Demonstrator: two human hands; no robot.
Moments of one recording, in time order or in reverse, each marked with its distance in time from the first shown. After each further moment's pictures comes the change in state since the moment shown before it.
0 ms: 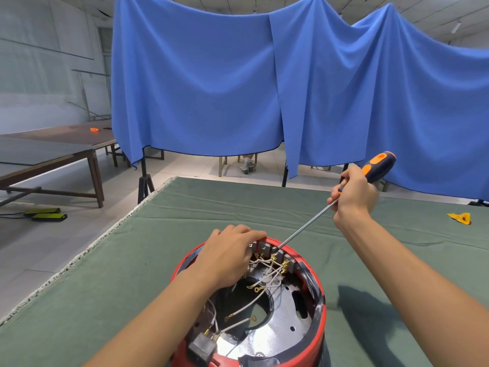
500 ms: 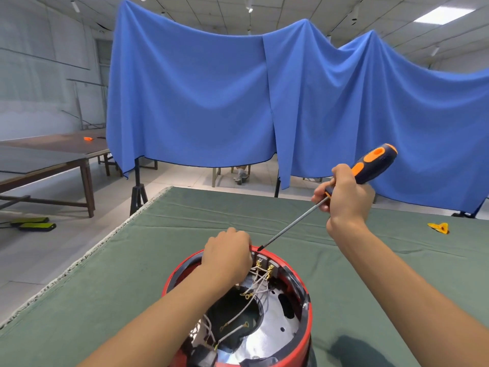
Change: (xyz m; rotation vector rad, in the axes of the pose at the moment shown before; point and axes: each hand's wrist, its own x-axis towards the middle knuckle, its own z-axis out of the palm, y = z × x) left_hand 0.004 0.032 -0.012 0.125 0.029 -0.244; right_hand -0.053 -0.042 -0.008 -0.043 -0.143 -0.205
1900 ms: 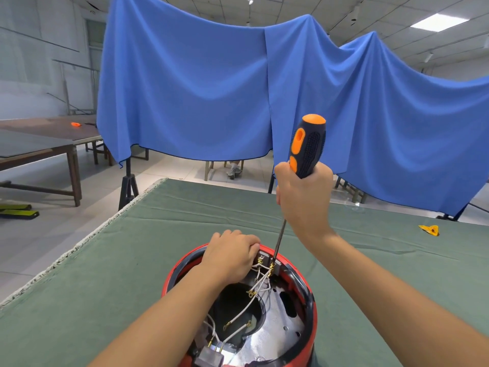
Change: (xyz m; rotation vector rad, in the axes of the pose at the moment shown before) left_hand 0.009 -0.014 0.020 -0.130 -0.049 0.146; right_hand -0.055 -0.001 0.047 -0.234 -0.329 -0.531
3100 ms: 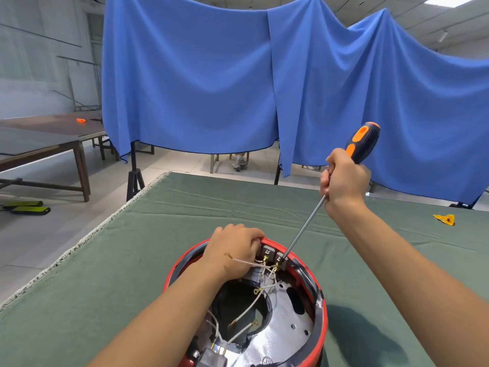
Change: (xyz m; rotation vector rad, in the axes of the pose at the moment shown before) left_hand 0.003 -0.007 -0.001 -0.014 -0.001 0.034; right_hand 0.041 0.066 -0.034 0.210 0.265 0.599
